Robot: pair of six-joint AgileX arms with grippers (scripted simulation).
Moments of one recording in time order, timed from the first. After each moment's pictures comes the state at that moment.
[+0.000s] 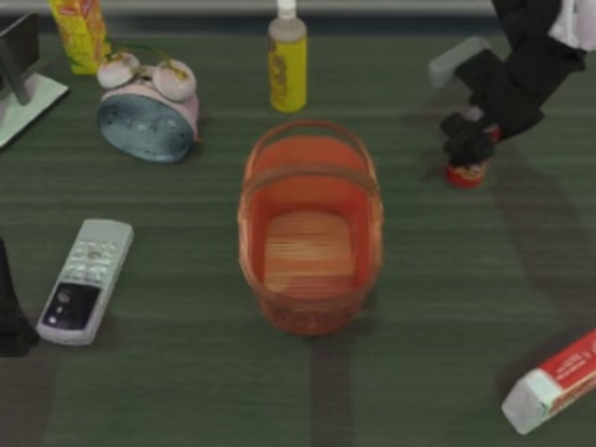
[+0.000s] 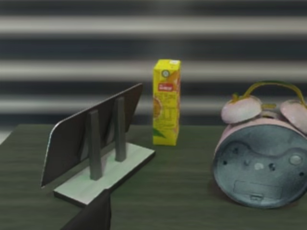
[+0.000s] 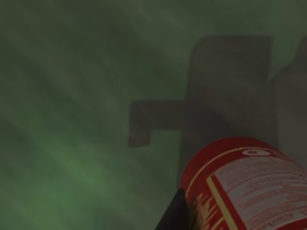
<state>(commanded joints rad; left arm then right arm) 0.00 0.00 0.00 0.00 0.00 0.00 0.20 2.41 2.00 -0.94 -0.17 -0.48</state>
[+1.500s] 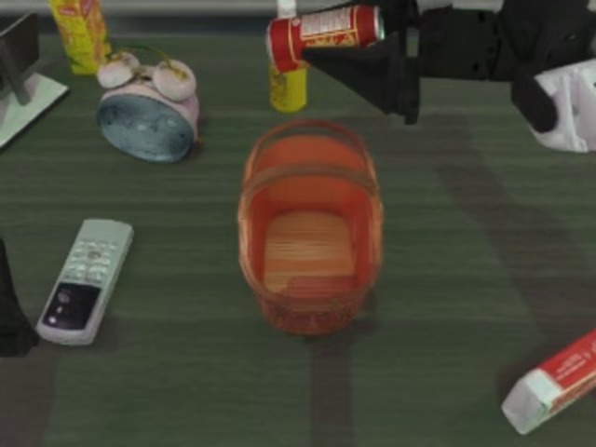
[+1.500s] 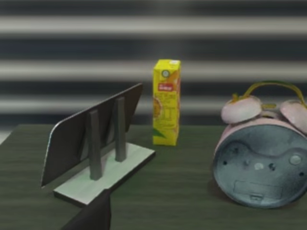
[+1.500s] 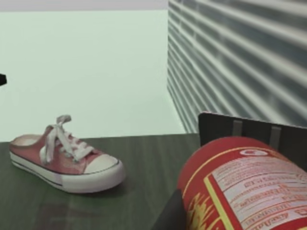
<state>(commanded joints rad) 0.00 0.00 0.00 0.00 0.00 0.00 0.32 2.06 1.33 0.76 -1.12 0.03</state>
